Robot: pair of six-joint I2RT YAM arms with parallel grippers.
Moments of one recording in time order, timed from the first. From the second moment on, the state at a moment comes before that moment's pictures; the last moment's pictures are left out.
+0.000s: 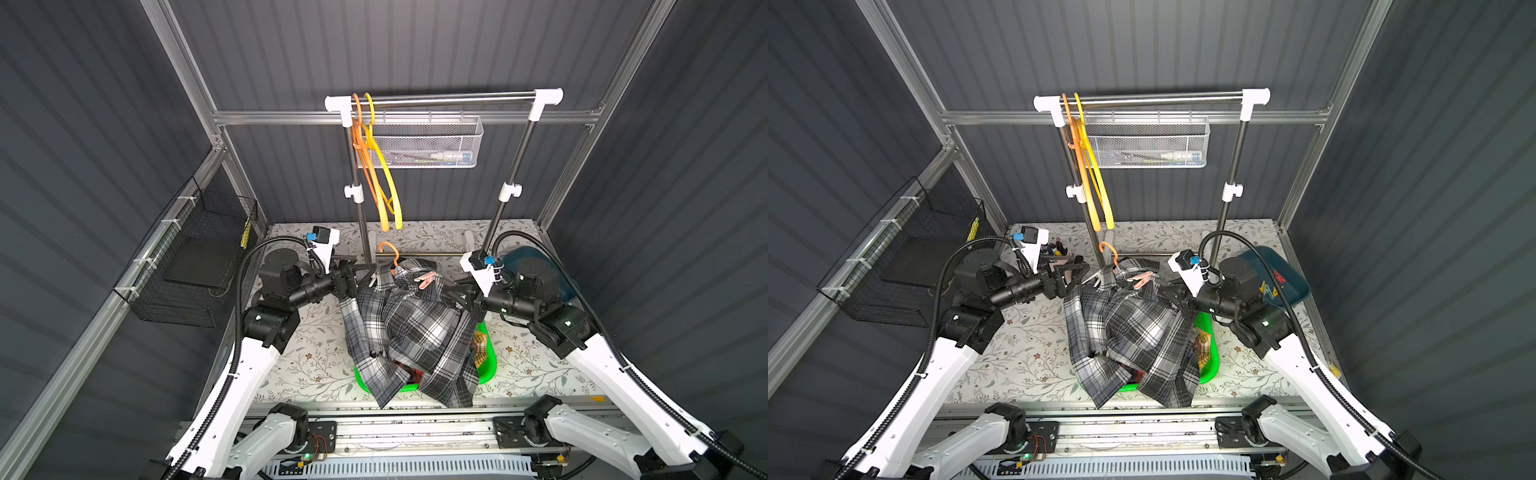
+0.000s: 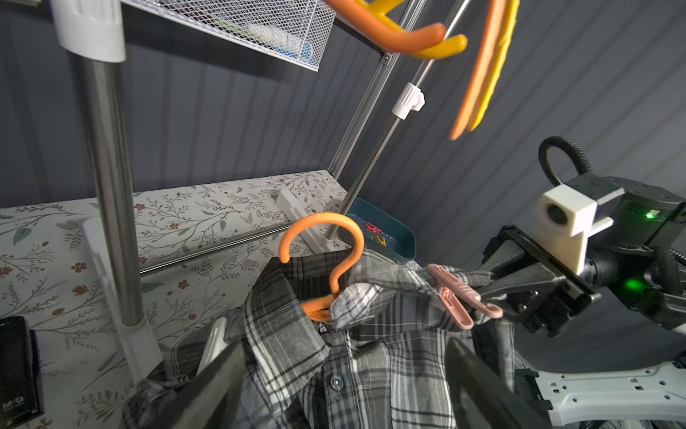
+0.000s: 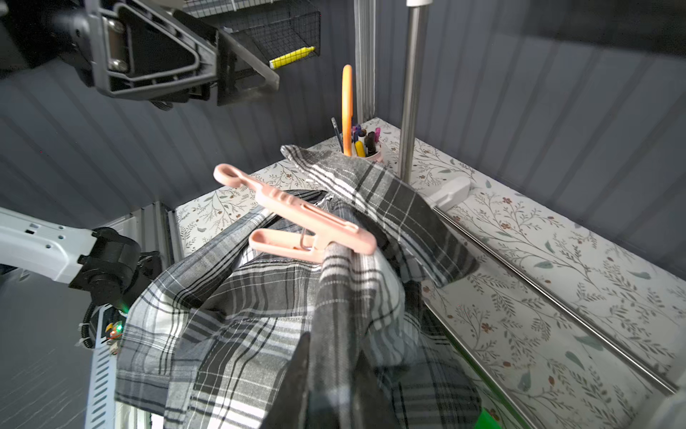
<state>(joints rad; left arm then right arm) -0.31 0.98 1.02 -0.23 0.65 -0.34 0.53 0.97 0.98 -0.35 -0.54 -0.07</state>
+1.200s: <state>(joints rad) -0.51 1.08 1.00 -0.13 0.27 -0.33 0.59 1.08 1.01 -0.21 -0.67 0.00</state>
